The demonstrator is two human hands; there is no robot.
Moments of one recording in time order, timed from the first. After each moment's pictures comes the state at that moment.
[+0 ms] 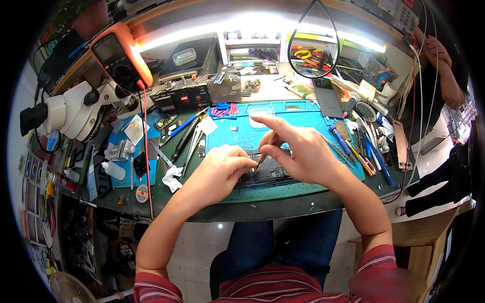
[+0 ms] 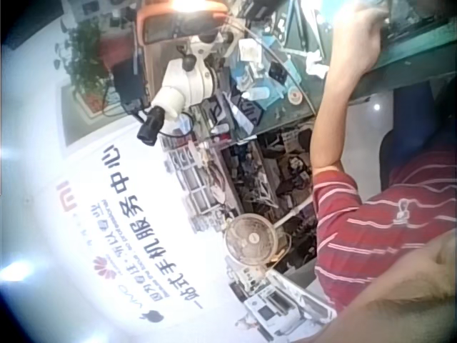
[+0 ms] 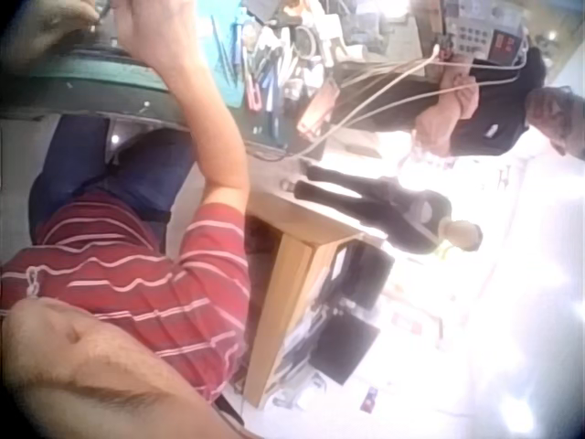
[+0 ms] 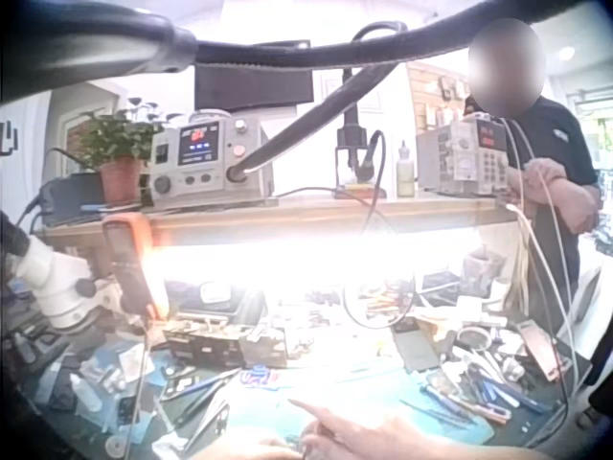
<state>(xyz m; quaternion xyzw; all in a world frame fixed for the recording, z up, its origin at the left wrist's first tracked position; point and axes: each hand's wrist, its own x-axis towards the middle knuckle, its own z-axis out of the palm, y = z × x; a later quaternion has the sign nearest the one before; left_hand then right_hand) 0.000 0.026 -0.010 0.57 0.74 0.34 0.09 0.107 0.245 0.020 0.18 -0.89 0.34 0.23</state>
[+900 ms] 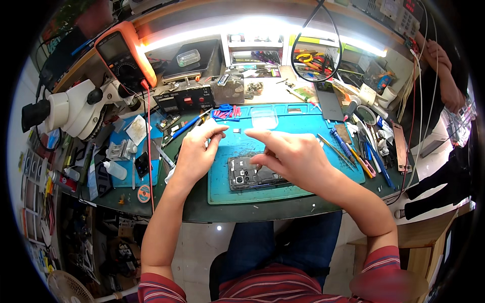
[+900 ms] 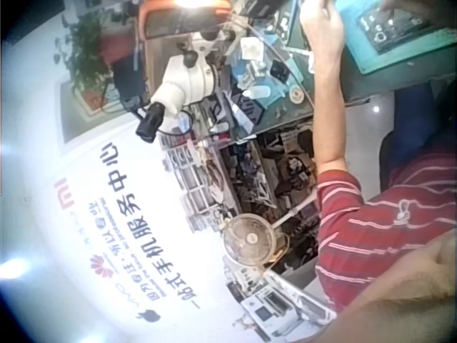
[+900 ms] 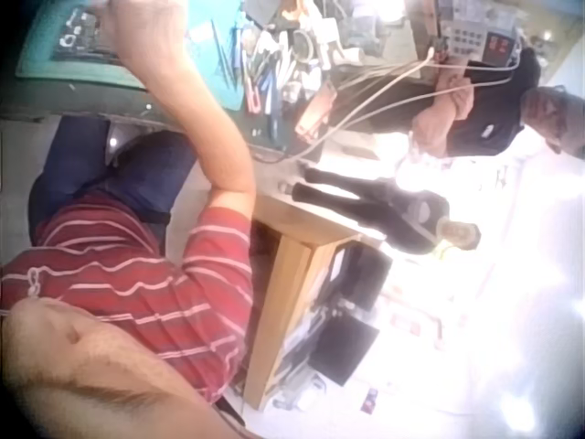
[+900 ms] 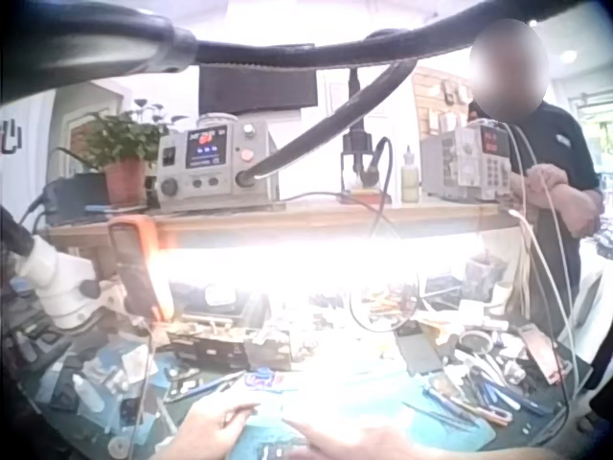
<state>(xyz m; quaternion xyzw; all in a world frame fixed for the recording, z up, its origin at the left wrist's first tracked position) -0.044 0.022 -0.027 0.42 0.78 0.47 -0.05 0.109 0.232 0.030 0.14 -0.97 0.18 0.09</state>
